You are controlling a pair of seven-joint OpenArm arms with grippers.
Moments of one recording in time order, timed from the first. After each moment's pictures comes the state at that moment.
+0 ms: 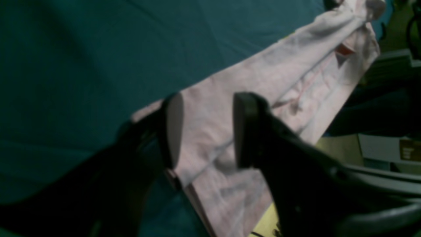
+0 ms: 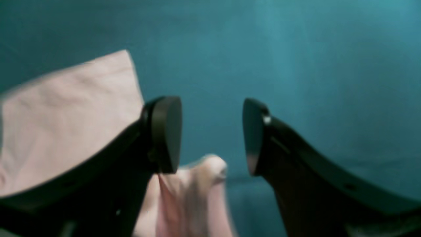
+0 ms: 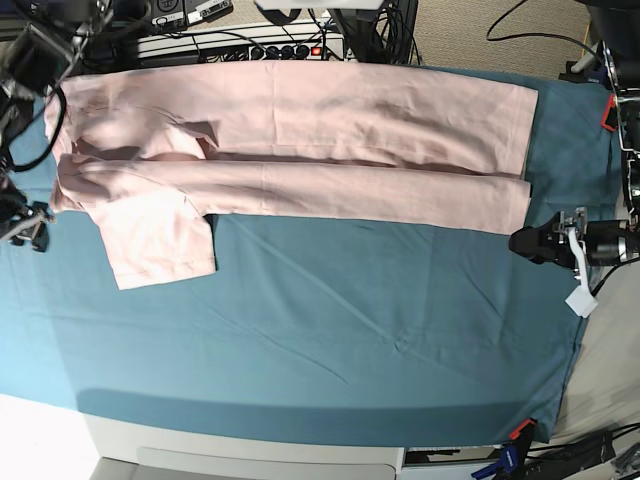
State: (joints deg) left arm -19.5 -37.4 -1.6 62.4 -82.8 -43.3 81.5; right arm 10.2 32.9 40.3 68.2 27.5 34.6 -50.7
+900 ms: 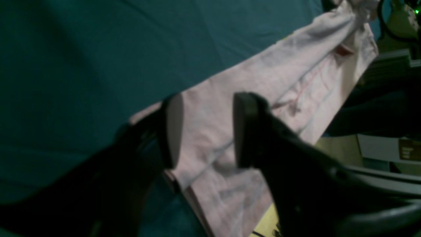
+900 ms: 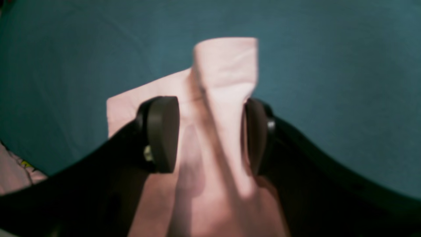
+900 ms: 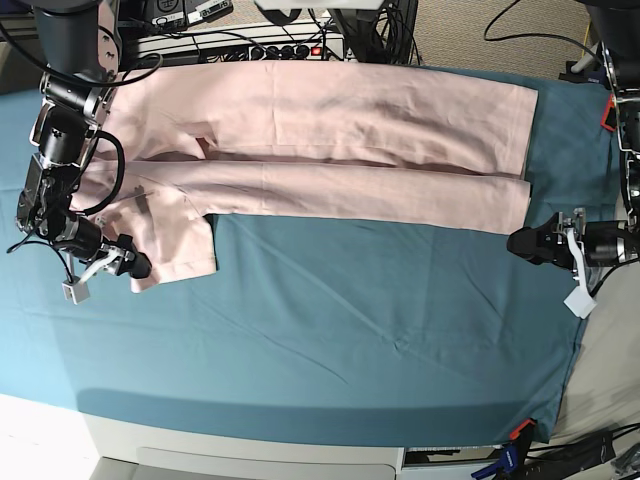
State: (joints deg) left arm -19.6 -37.2 -1.6 62.3 -82.8 -43.3 81.5; right arm 27.2 28.5 20.3 39.1 34.7 40.2 -51.2
